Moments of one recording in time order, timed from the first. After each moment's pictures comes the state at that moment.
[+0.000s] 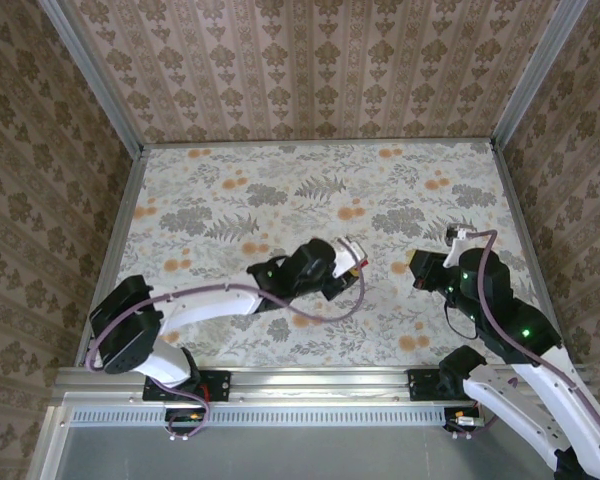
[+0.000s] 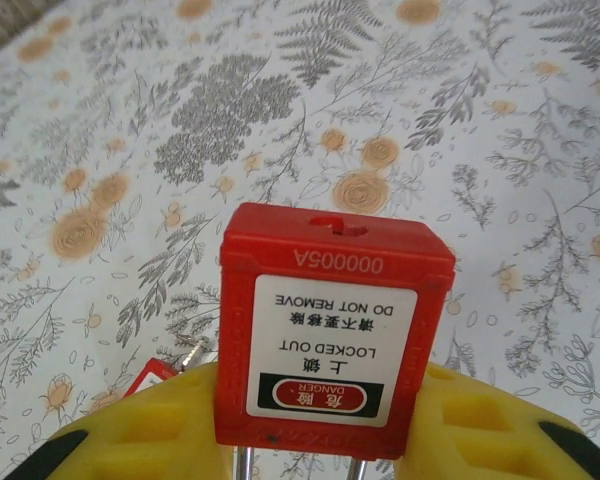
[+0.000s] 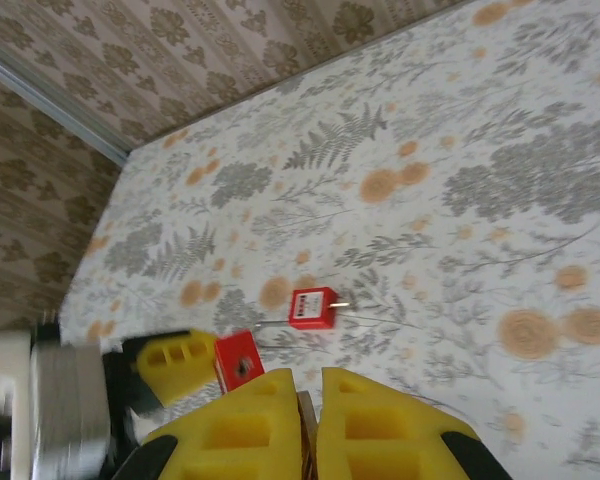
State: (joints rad) left arm -1.19 1.47 0.85 0.10 -0.17 0.10; right arm 0.50 0.54 0.77 -0.66 0.09 0.66
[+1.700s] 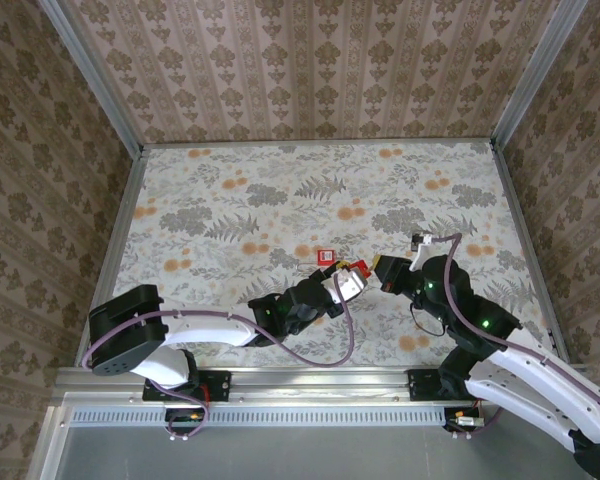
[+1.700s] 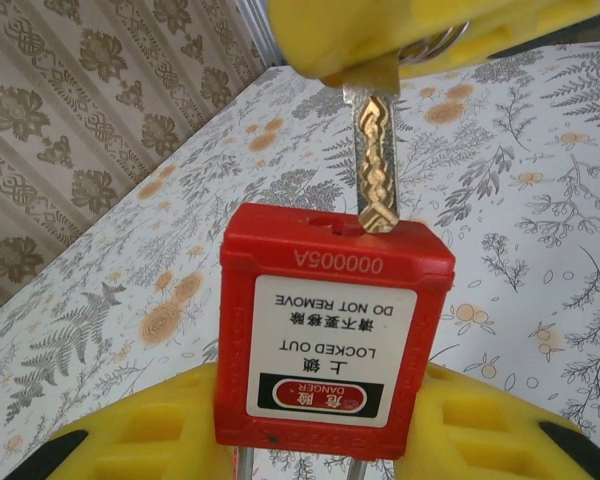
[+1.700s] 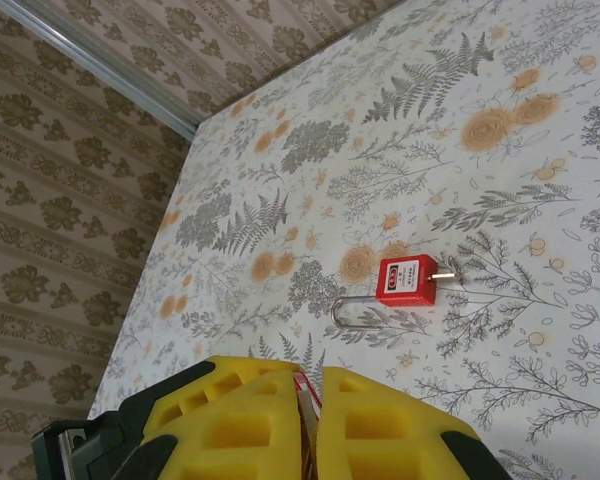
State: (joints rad) left arm -1.31 1.47 0.68 0.50 -0.41 0.23; right arm 0.72 0.61 0.59 -0.35 0.15 0.82
